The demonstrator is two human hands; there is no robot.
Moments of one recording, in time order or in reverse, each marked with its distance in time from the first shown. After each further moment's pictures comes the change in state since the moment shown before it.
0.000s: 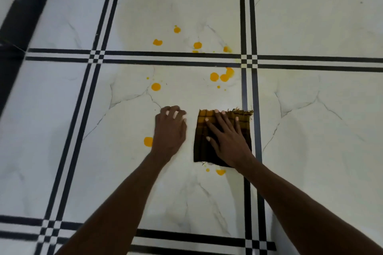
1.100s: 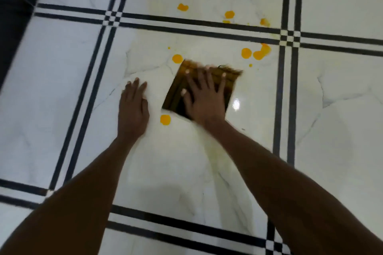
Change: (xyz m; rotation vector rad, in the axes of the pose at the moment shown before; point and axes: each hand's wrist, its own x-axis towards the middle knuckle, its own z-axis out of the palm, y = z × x) left_hand -0.050 -0.156 0.003 -0.124 0.108 -0.263; right_hand 0.112 -0.117 0.035 -0.050 0.198 0.025
